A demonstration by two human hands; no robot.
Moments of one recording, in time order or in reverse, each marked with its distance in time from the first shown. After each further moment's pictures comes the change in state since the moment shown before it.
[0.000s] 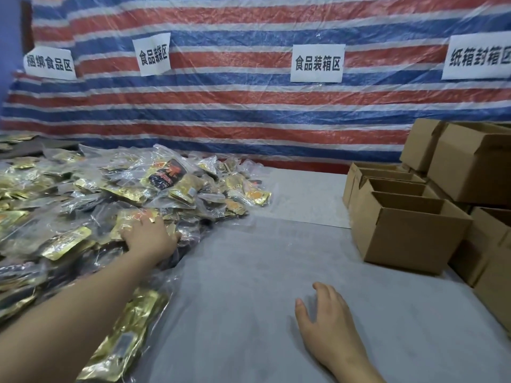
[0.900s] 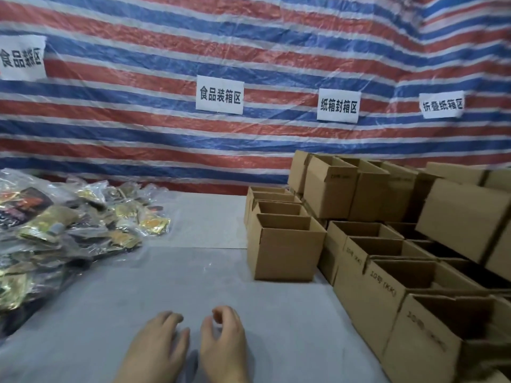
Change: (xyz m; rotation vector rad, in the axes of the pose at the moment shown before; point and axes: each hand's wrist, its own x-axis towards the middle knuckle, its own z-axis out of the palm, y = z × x) left_hand -0.202 0.171 0.031 -0.677 0.009 0.664; right_hand 0.002 0.007 -0.019 0.445 0.187 0.189
